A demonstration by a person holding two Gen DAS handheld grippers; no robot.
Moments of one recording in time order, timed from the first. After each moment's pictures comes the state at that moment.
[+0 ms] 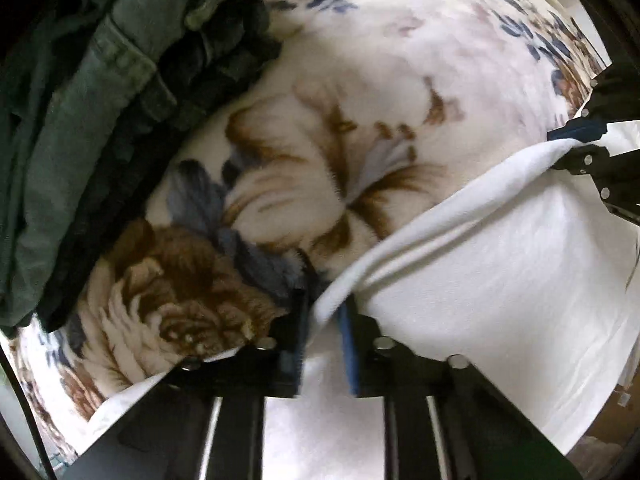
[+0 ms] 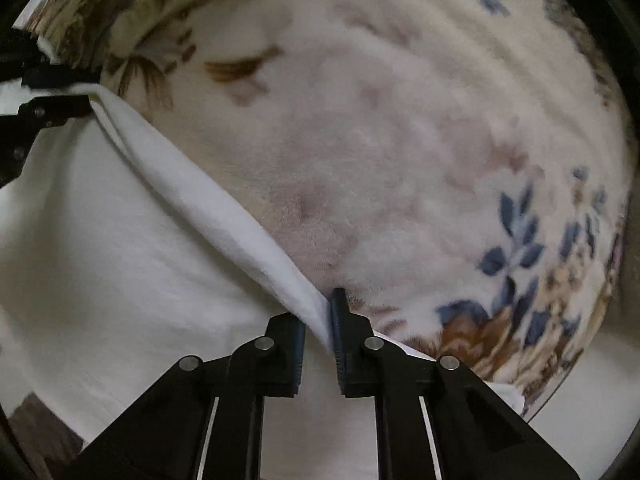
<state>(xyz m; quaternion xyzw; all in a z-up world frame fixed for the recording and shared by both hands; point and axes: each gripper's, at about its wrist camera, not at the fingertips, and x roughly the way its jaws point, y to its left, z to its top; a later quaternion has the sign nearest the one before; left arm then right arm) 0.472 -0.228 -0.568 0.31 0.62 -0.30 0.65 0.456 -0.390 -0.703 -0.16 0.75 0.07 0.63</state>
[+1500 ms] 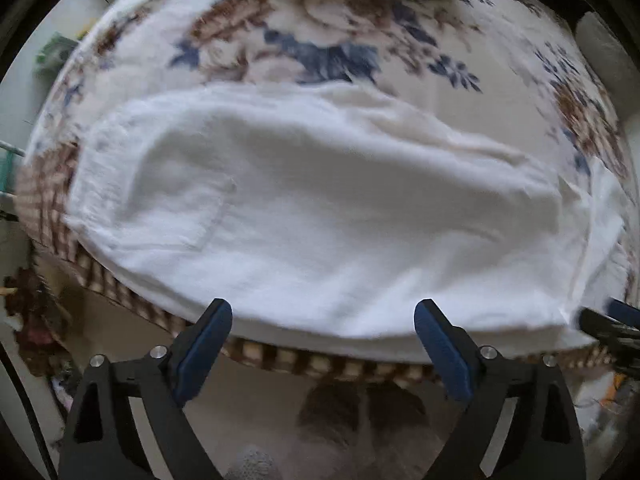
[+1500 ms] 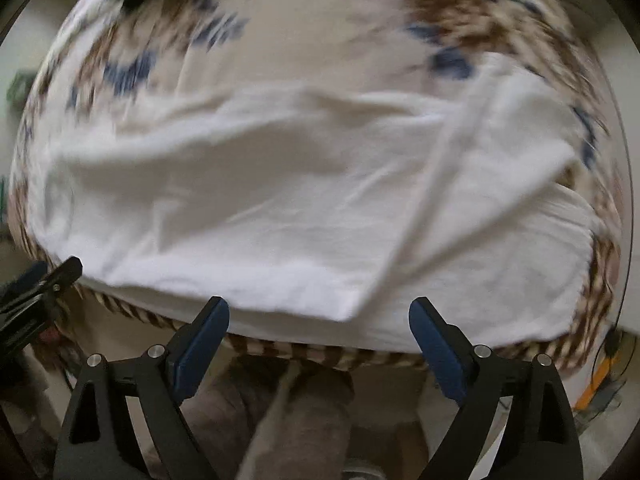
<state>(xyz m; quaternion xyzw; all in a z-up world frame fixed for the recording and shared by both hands) 0.176 -0.085 -0.503 0.06 0.67 -0.01 0.74 0.103 -0.346 -0.569 0.12 0.72 -0.04 0.68</state>
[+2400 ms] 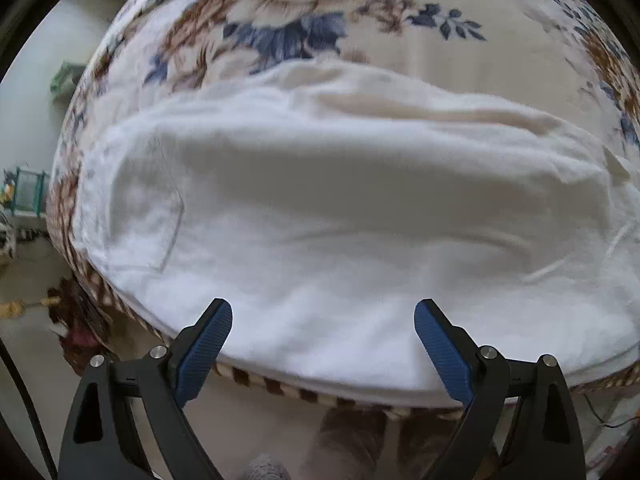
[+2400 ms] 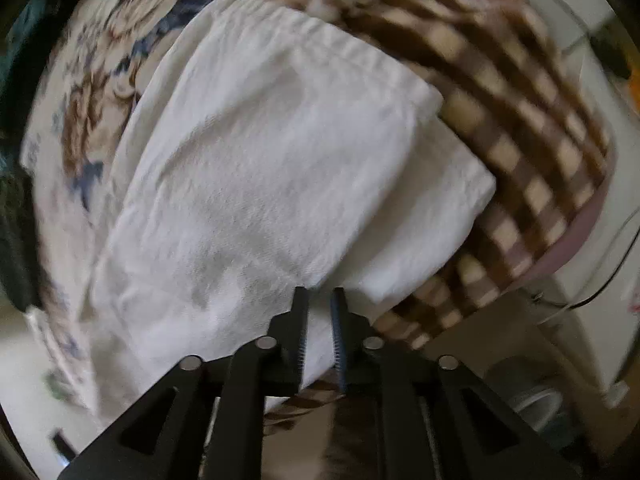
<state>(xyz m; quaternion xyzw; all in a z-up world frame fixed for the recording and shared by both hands) 0.185 -0.149 -0.552 0.13 0.69 0.04 0.71 -0.058 -0.550 -0.629 0.48 0.59 -0.29 0.57</state>
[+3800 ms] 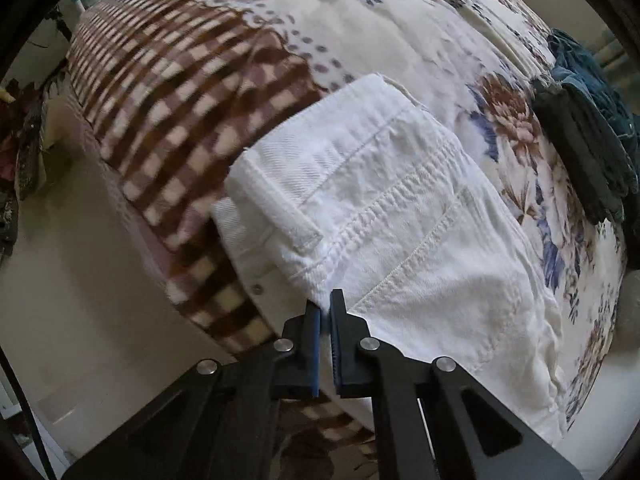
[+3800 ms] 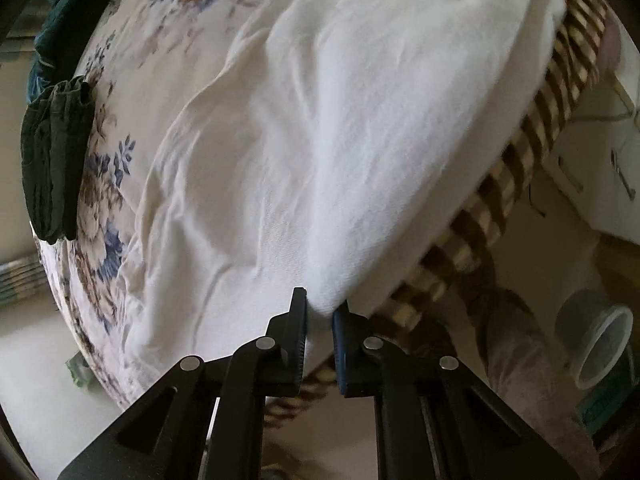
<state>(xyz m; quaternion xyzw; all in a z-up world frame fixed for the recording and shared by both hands) 0.209 0.201 -0.540 -0.23 0.62 0.14 0.74 0.024 -0.286 -0.609 0.52 0.58 -0.27 0.57</state>
